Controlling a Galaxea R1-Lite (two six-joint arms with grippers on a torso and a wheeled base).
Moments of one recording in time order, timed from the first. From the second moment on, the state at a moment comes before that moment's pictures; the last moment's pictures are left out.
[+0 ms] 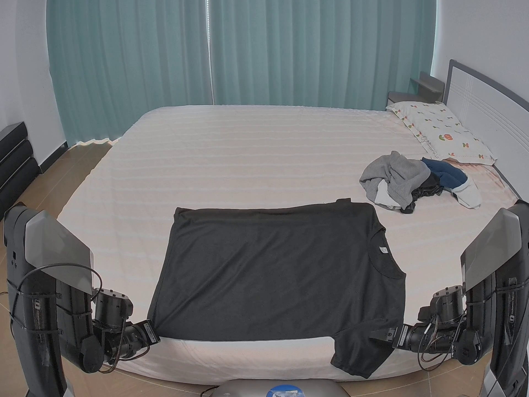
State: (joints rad) left arm -0.18 2.34 -0.09 -1.37 0.06 -0.61; right arm 0.23 2.39 -0.02 -1.54 0.21 0.58
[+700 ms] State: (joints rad) left arm -0.17 2.34 -0.10 -1.37 0.06 -0.61; right arm 0.14 2.35 -0.02 -1.55 0.17 0.55
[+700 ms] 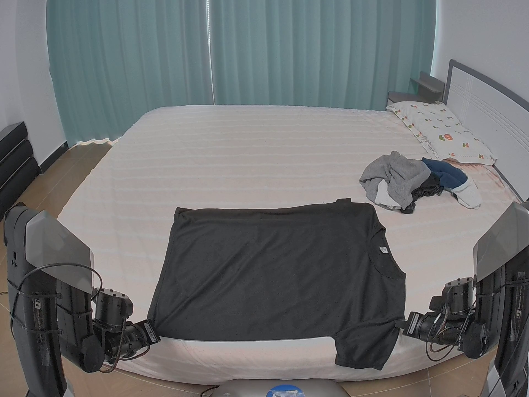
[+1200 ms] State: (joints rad) left arm -0.17 2.34 -0.10 -1.37 0.06 -0.61; right arm 0.09 2.33 -0.06 -1.55 0.22 0.55
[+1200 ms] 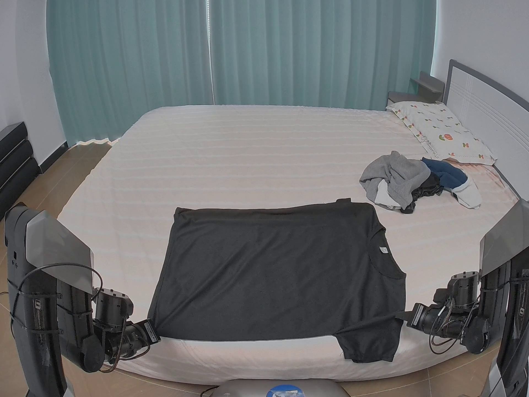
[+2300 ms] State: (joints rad) left arm -0.17 2.34 -0.10 -1.37 0.04 -0.61; right arm 0.08 2.37 -0.03 -1.55 0.36 0.44
